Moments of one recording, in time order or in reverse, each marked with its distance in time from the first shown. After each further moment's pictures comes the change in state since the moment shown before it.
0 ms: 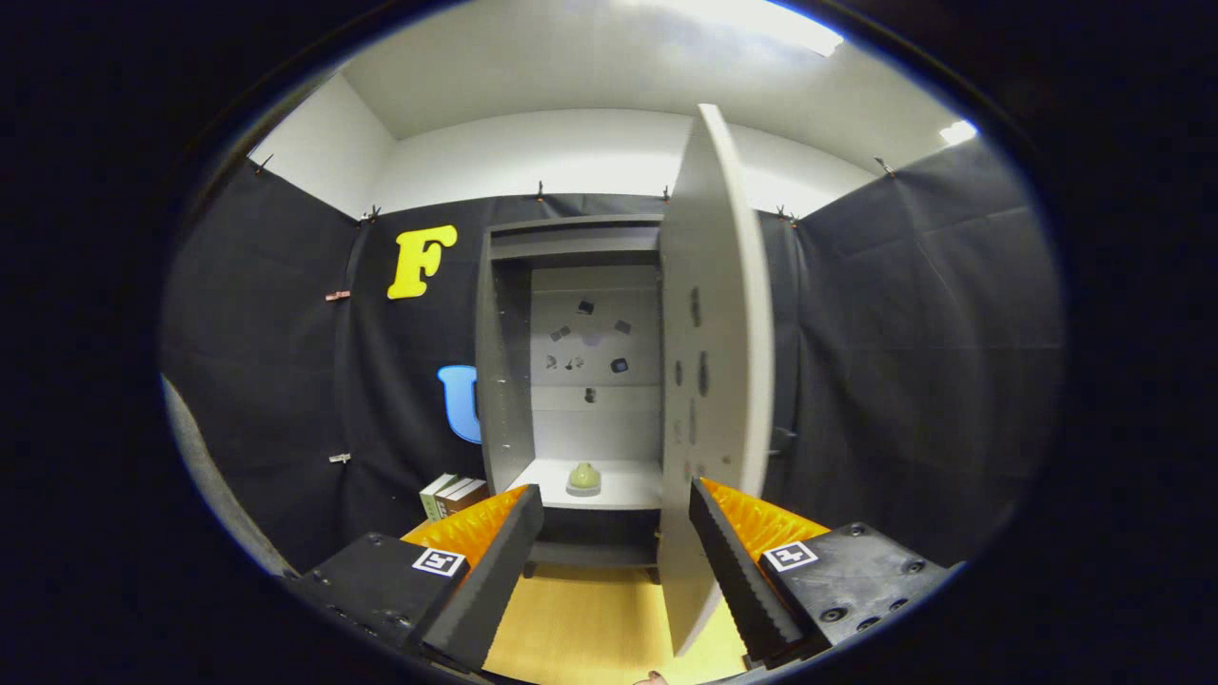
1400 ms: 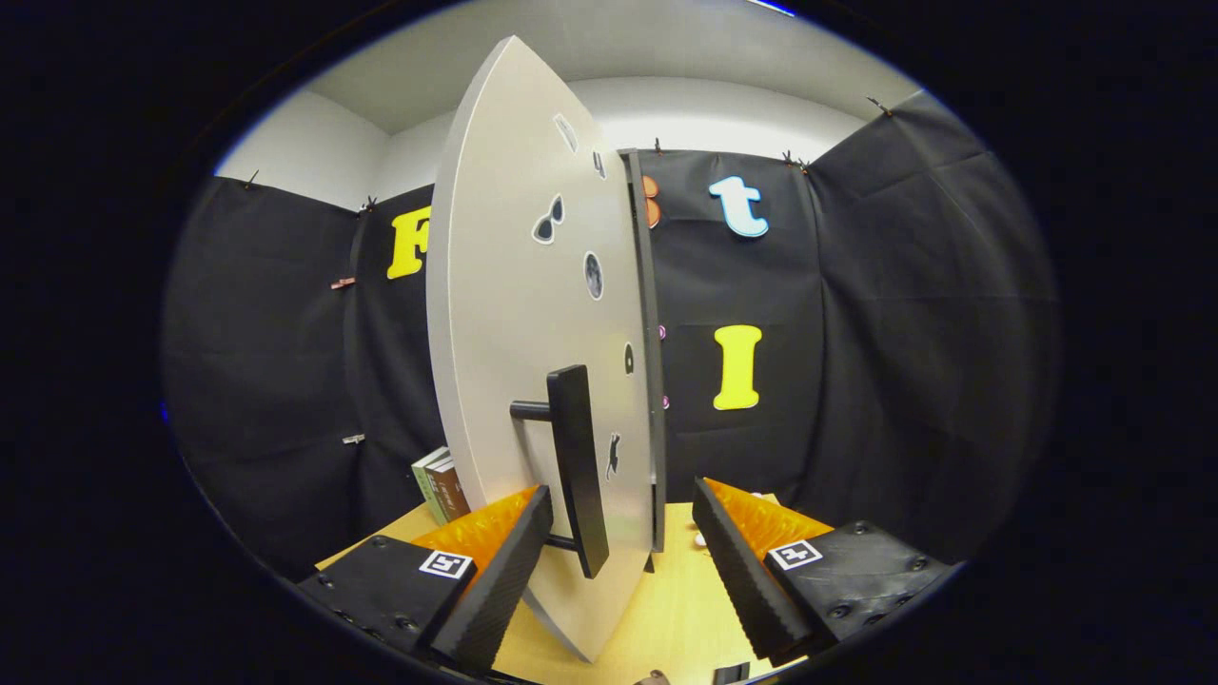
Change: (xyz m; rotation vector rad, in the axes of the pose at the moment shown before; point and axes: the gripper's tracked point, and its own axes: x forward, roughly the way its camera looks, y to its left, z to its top) arm 0.073 -0.057 -0.069 0.058 0.136 0.146
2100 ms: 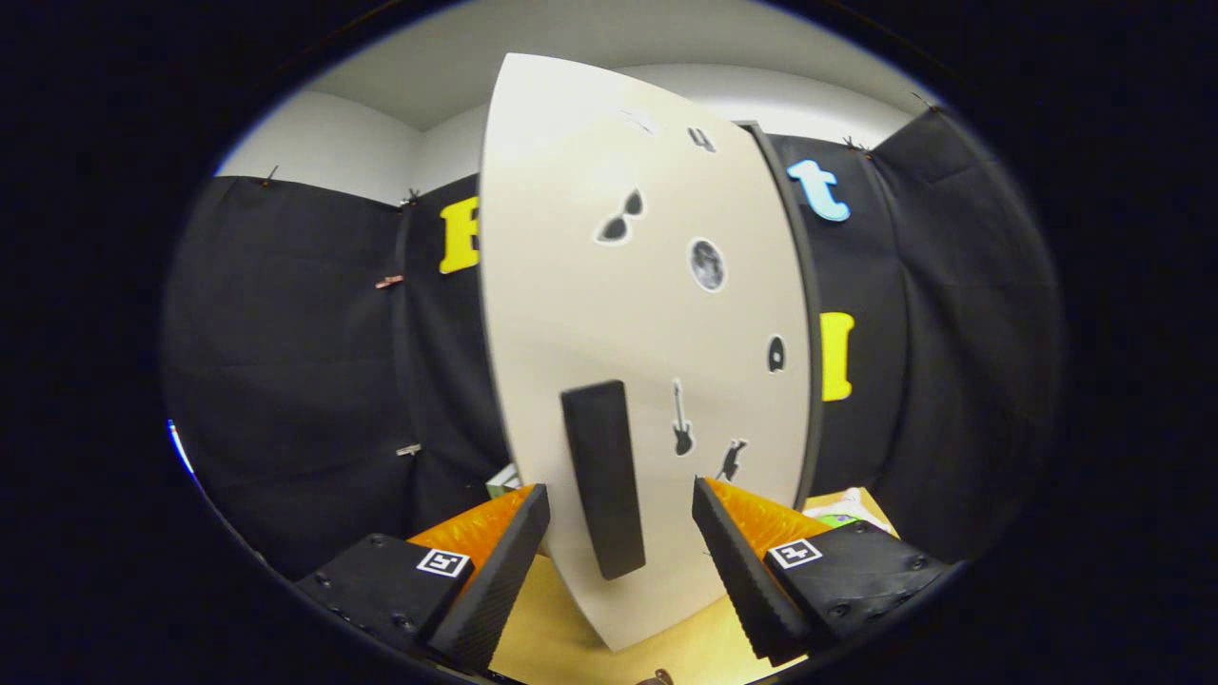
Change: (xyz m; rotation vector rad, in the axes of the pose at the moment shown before) arm 0.069 0.187 0.000 0.015 0.014 0.183
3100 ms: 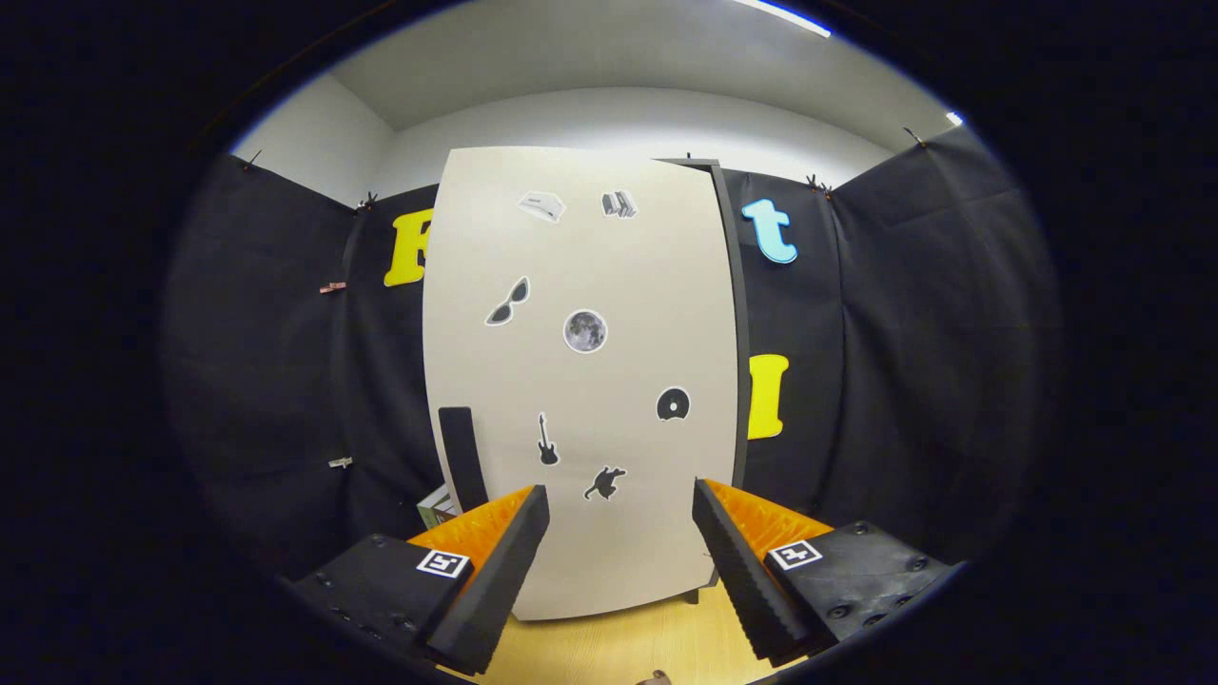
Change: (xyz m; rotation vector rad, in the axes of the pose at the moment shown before) arm -0.002 -0.072 0.031 -0.051 -0.086 -0.242
